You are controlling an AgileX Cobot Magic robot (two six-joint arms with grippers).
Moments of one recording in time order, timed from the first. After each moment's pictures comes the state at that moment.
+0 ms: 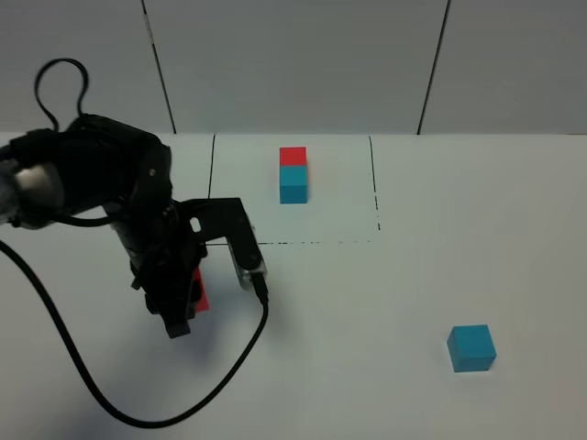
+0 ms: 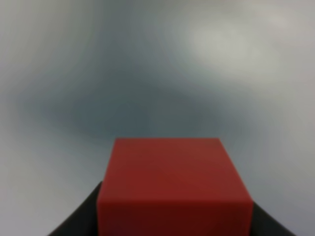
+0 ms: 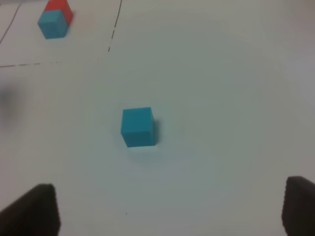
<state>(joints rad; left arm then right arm) -0.46 1.93 -1.32 -0.01 0.87 0.84 -0.03 -0.01 -0.49 0.08 1.06 -0.02</state>
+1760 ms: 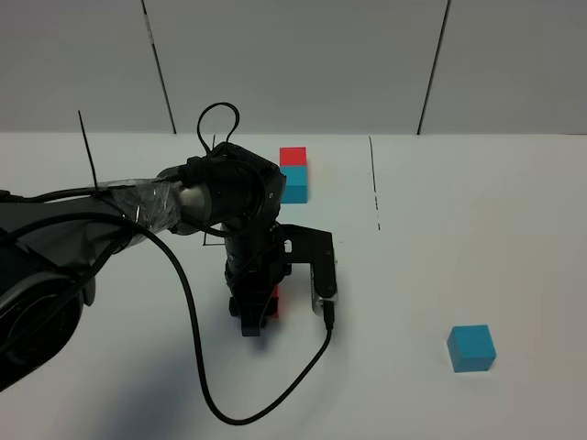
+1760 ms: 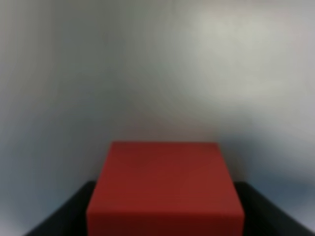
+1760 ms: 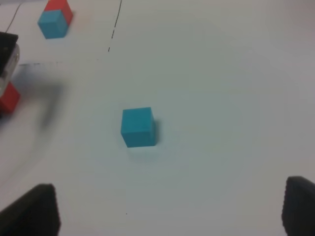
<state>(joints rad) -0.58 2.31 -1.69 -0.01 0.93 0.98 -0.03 -0.01 -0.49 0.08 1.06 -0.02</state>
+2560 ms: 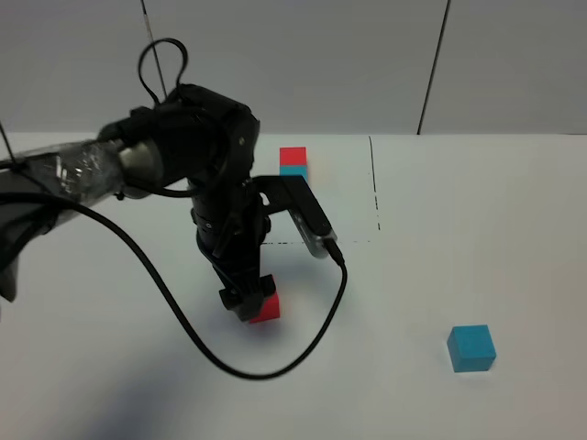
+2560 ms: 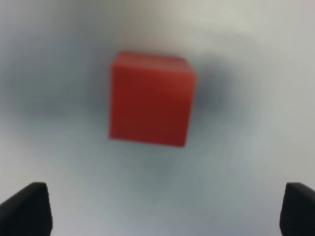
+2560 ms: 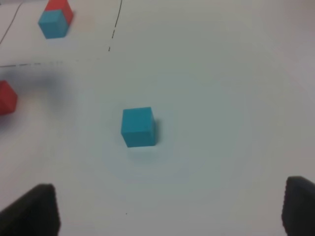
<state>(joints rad) -0.55 2.11 -1.69 -0.02 1.11 0.63 -0.03 -0.01 -0.49 0.08 1.06 -0.02</state>
